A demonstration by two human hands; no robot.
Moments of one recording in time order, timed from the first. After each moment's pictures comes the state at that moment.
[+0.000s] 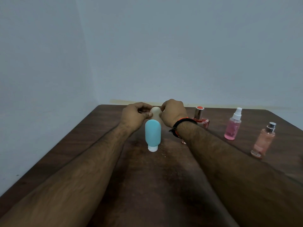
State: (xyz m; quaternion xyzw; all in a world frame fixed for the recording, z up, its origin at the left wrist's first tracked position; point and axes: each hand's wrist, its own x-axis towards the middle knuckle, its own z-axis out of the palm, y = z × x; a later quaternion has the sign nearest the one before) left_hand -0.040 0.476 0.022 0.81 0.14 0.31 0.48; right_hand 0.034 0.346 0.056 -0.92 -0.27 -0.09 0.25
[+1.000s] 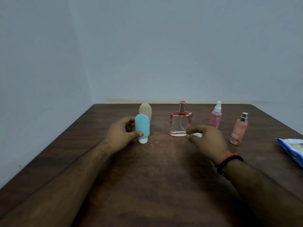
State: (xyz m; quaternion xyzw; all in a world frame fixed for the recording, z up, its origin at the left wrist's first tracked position) left_hand -0.118 0.444 -0.005 0.86 0.11 0.25 0.43; right_hand -0.015 0.174 0.009 -0.89 -0.23 -0.07 0.39
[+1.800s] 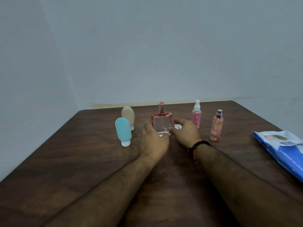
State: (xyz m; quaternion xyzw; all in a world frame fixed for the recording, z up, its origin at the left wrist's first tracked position) left_hand -0.063 0.280 -0.003 0.85 0.22 0.24 0.41; right_hand 0.025 0.183 0.000 -0.87 -0.18 -0.03 0.46
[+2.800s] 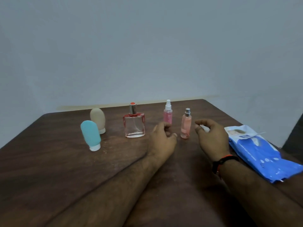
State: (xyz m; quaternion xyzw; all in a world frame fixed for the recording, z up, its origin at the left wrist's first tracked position) left_hand -0.005 0.199 -0.024 0.85 0.07 0.25 0.47; right_hand 0.019 0.044 0.000 -0.84 -0.04 -0.20 0.50
